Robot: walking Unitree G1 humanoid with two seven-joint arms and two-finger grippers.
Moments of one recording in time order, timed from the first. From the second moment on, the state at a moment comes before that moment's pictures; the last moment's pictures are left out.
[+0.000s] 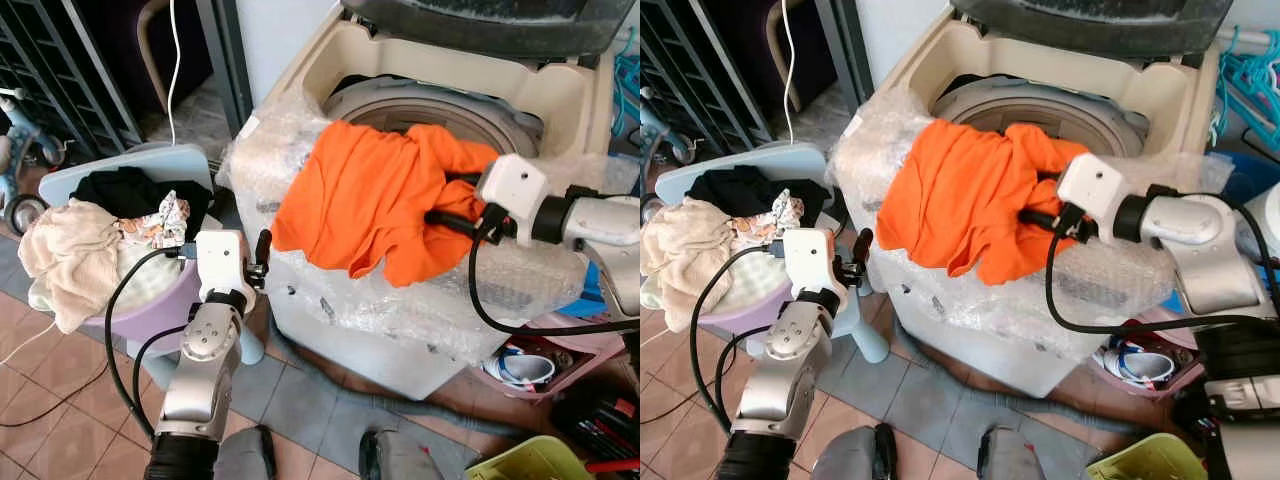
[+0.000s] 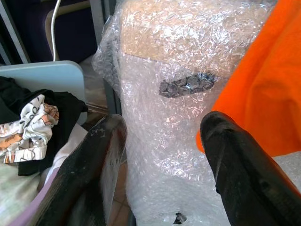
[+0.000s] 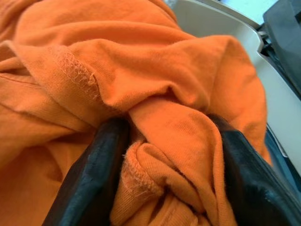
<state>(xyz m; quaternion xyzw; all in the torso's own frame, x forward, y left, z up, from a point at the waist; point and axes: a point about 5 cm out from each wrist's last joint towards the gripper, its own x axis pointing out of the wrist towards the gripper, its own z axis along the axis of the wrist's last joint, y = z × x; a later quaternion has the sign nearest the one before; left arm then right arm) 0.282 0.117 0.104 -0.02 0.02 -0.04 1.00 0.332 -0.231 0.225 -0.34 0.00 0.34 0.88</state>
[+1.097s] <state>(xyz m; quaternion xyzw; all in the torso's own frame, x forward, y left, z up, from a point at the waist) 0.286 0.123 0.106 -0.02 0.02 -0.03 1.00 0.395 -0.208 0.319 -0.27 -0.23 0.06 0.93</state>
